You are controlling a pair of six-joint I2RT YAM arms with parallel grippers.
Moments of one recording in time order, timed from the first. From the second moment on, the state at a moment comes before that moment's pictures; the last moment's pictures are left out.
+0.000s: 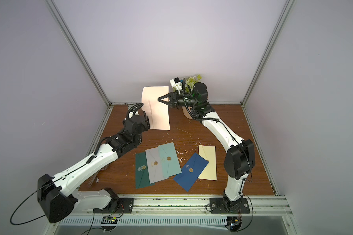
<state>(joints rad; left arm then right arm) -0.65 1.22 1.06 -0.23 -0.80 -0.34 0.48 1.81 1.72 0.34 -1.00 1.27</state>
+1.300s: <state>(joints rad) -0.63 0.81 1.17 -0.30 -0.75 -0.08 0.57 2.35 2.40 -0.20 -0.81 0.97</state>
